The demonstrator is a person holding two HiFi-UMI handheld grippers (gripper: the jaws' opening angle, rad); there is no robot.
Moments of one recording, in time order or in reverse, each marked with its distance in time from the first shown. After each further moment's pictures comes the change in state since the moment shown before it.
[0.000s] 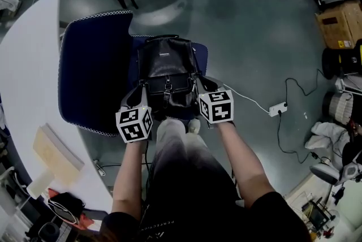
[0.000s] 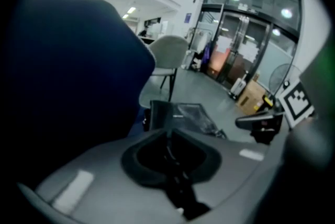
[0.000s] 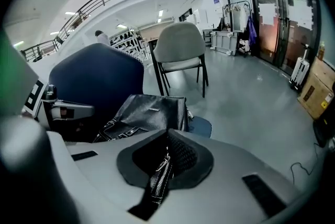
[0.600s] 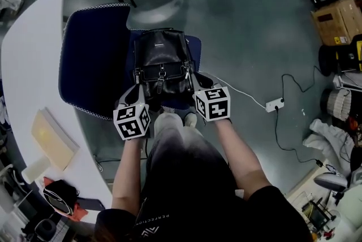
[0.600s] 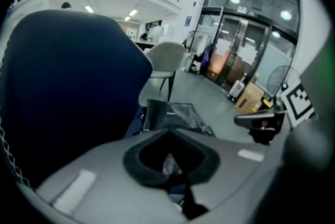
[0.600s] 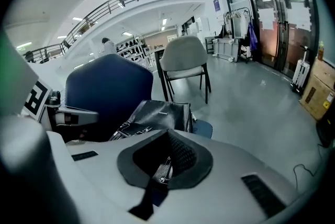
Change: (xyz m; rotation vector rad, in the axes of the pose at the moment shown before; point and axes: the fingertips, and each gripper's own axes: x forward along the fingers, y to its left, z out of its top) left arm -0.047 -0.026 -0.013 -0.014 -0.026 0.005; right arm -0.051 0.018 -0.003 -0.018 -0.080 0.036
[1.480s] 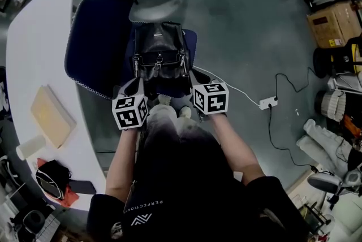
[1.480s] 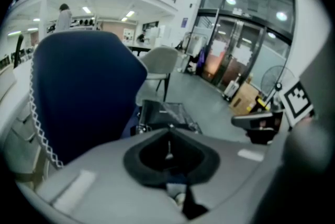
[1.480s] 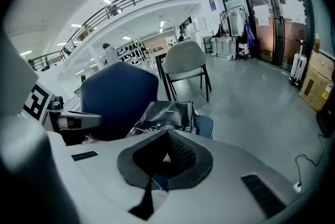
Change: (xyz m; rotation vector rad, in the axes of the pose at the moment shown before) left arm -0.055 -0.028 -0.008 0.015 -0.007 -0.033; right arm -0.059 0.021 -0.013 0.052 -0.008 0.029
